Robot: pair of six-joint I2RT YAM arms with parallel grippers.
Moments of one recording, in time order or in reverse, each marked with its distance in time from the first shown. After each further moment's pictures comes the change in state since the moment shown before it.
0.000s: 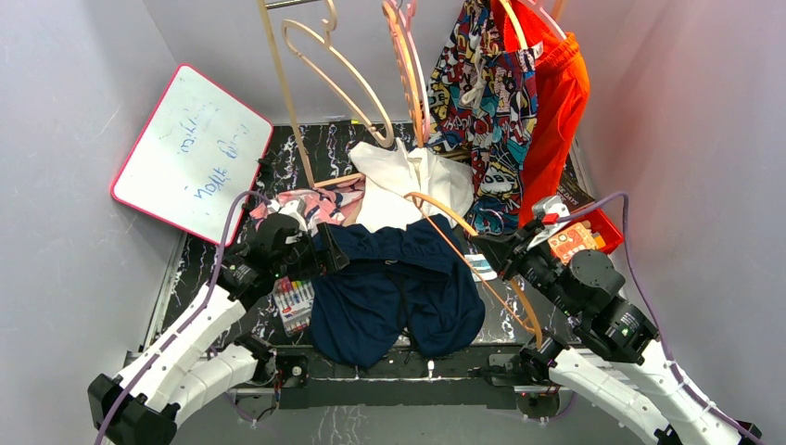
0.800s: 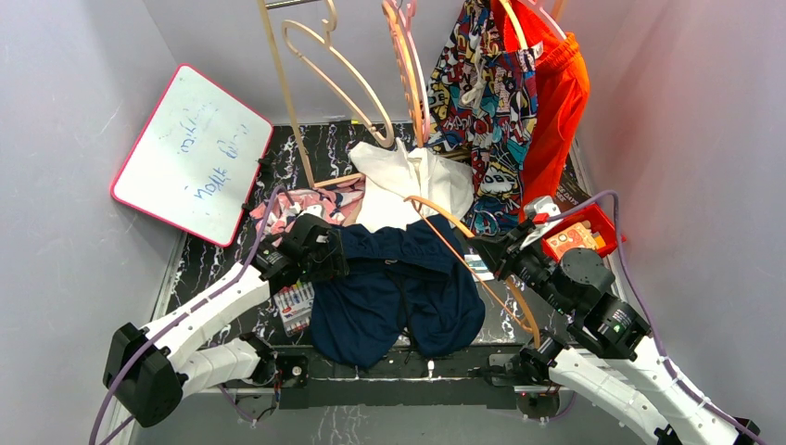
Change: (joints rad) left arm -0.111 0.214 0.000 -0.004 -0.192 0.018; right arm 0.000 0.015 -0.032 0.016 0.003 -0.007
